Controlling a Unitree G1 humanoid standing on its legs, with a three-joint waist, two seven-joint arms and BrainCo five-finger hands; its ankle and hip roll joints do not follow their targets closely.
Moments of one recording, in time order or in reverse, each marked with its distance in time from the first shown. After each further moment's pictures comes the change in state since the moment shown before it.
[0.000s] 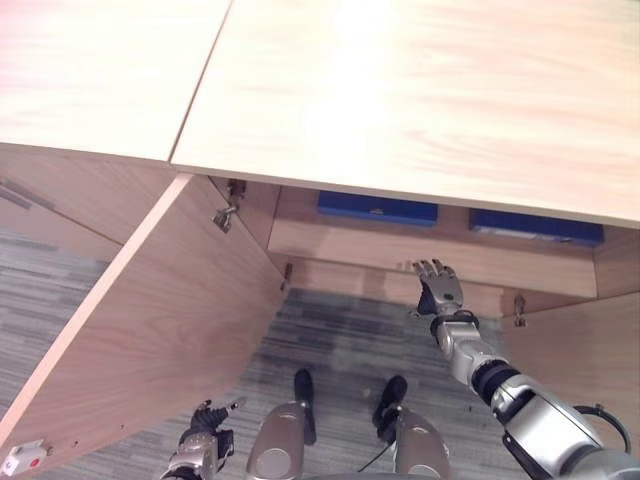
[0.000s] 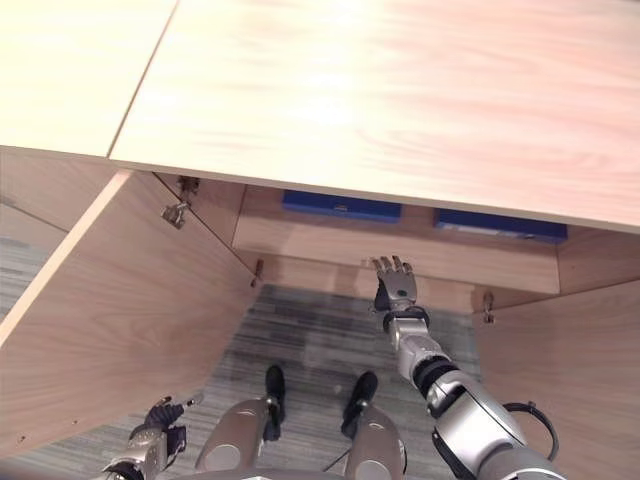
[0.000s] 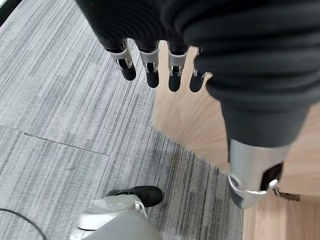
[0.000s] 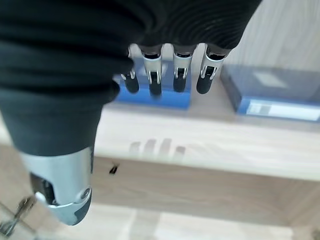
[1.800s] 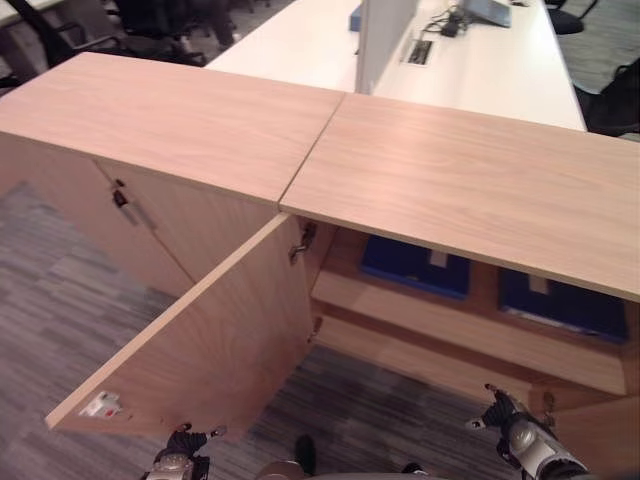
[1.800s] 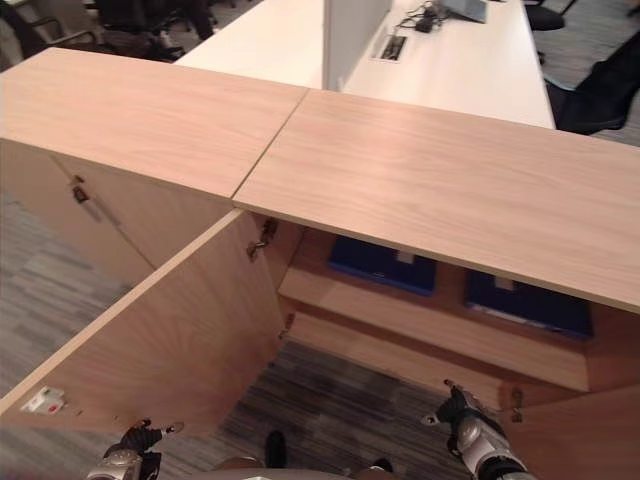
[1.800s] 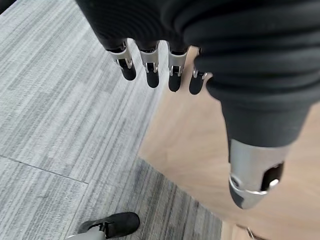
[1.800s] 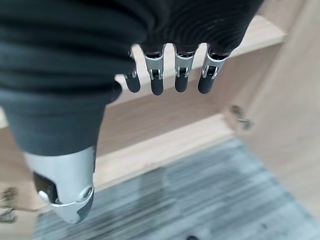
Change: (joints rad) left arm 0.001 0.085 0.056 0.117 0.148 0.016 -0.082; right arm 0.464 -0.149 -0.296 0.010 0.279 -0.126 0.346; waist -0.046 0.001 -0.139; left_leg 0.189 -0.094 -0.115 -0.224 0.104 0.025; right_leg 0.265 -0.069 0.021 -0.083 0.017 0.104
